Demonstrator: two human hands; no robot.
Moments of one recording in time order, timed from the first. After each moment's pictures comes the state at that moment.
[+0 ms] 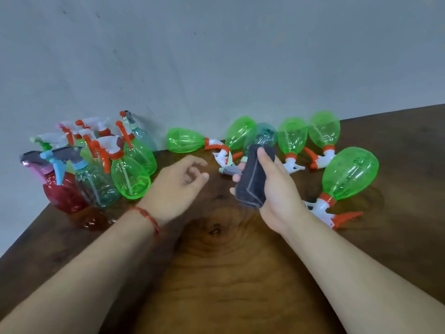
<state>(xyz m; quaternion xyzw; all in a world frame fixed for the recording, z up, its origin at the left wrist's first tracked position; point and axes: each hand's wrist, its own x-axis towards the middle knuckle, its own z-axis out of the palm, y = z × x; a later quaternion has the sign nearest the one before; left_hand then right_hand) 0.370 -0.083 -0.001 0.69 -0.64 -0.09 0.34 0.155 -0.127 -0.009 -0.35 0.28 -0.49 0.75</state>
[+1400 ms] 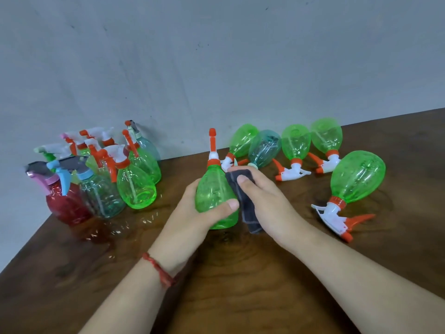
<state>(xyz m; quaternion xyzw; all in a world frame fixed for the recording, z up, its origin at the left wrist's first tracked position) 0.336 -0.035 -0.018 0.57 -0.48 -0.40 0.53 0.175 -0.107 -0.020 -0.61 0.31 -0.43 0.59</state>
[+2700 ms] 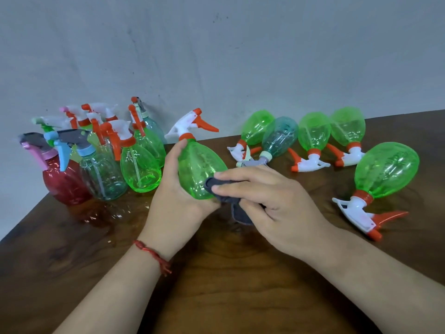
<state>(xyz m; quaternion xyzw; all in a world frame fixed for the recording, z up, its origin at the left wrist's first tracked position) 0.375 -0.034 -0.032 0.59 -0.57 -0.13 0.55 0.174 -0.092 -0.027 -0.88 0.15 -0.43 0.14</state>
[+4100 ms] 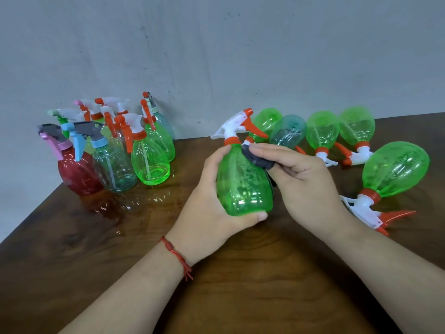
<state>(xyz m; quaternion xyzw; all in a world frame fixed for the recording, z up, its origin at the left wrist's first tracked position) 0.348 -0.027 -0.042 0.54 -0.64 -0.20 0.50 0.173 -0.117 -0.035 -0.72 0.22 -0.53 0.40</state>
